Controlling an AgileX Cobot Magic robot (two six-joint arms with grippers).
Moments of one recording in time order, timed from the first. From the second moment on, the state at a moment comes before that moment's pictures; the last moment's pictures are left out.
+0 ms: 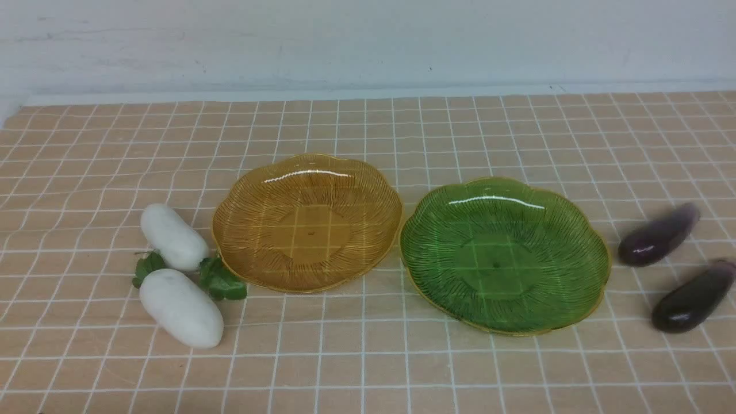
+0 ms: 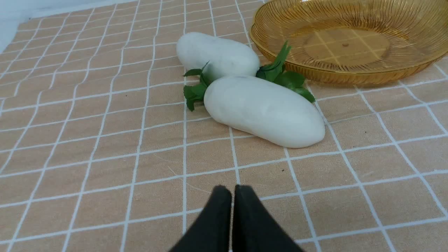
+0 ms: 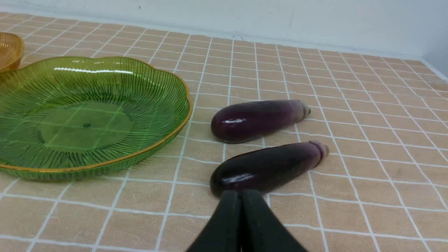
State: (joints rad) right arm 0.03 -0.01 0.03 -0.10 0.38 0.02; left arm -0.09 -0.01 0.03 0.03 0.38 0.03
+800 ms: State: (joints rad) right arm 0.03 -0.01 0.03 -0.10 0.38 0.02; left arm -0.09 -0.01 0.03 -0.51 -0.16 -0.16
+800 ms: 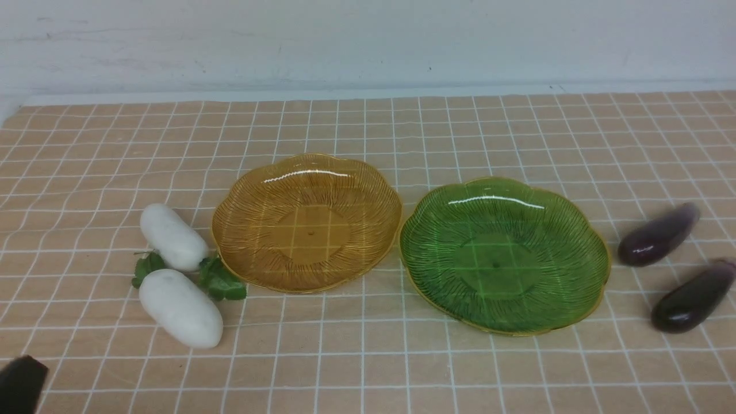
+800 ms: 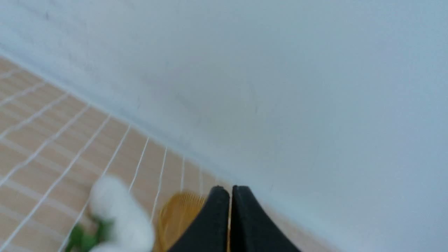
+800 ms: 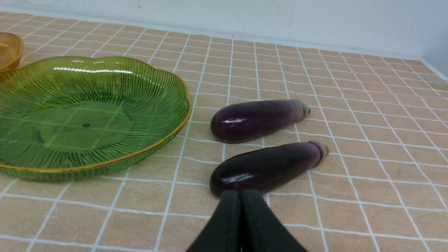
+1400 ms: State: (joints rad) right arm 0.03 -0.01 0.03 0.40 0.07 0.30; left arm -0.09 0.81 -0.67 -0.49 0.59 0.07
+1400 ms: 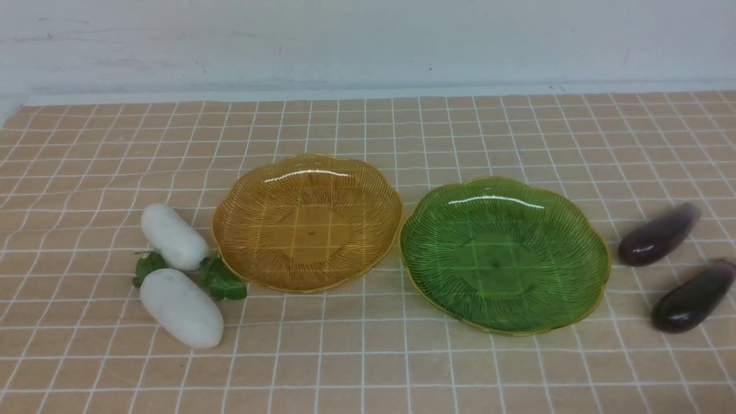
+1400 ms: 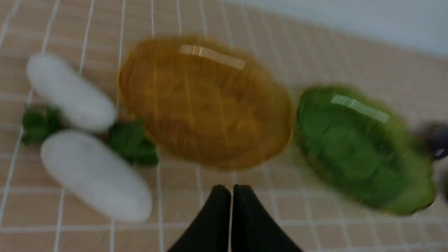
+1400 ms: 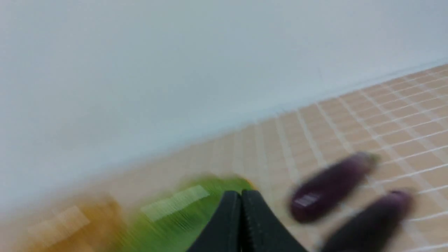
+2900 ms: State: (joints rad) right arm 0.03 0.60 -0.65 0.55 0.85 -0.27; left arm 0.07 1.65 -0.90 -0.43 0.60 -0.09
